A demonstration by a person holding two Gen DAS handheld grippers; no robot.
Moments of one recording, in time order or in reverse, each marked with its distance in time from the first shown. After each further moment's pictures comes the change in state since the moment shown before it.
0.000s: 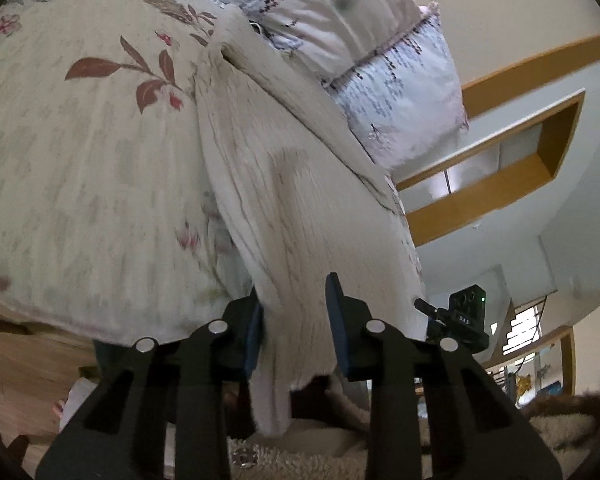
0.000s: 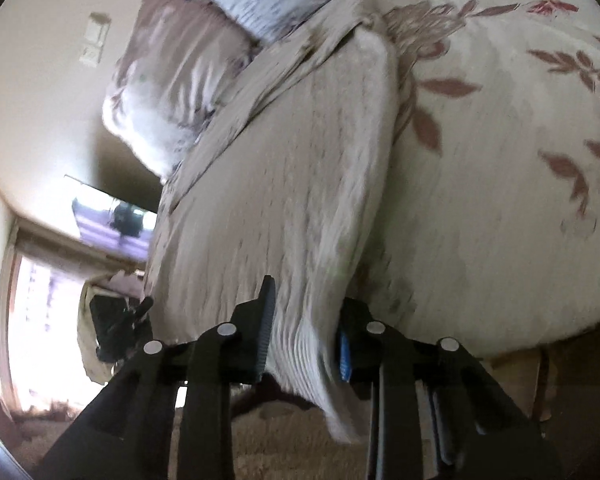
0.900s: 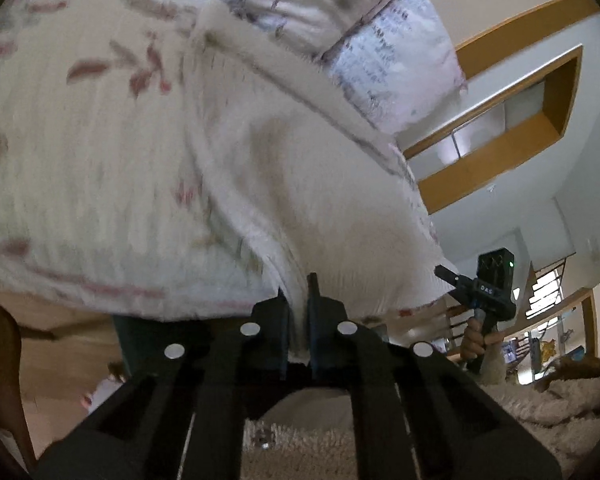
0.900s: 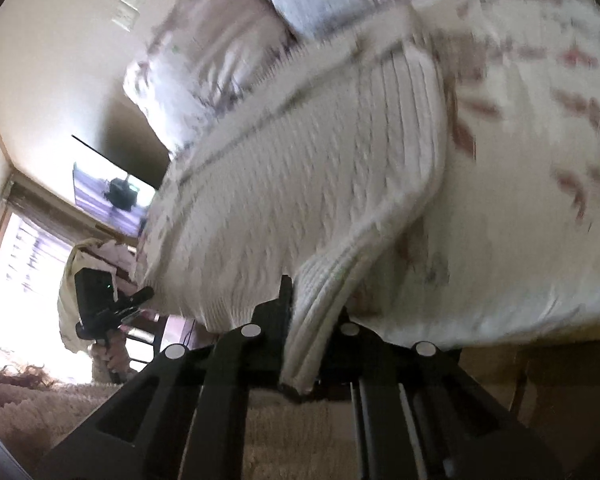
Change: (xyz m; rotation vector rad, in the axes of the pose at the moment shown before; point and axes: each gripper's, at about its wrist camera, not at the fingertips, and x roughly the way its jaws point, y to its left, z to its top) left arm -0.007 -0.023 -0.009 0.106 0.060 0.079; right arm -0.012 0.039 -0.010 -0.164 -0.059 -0.051
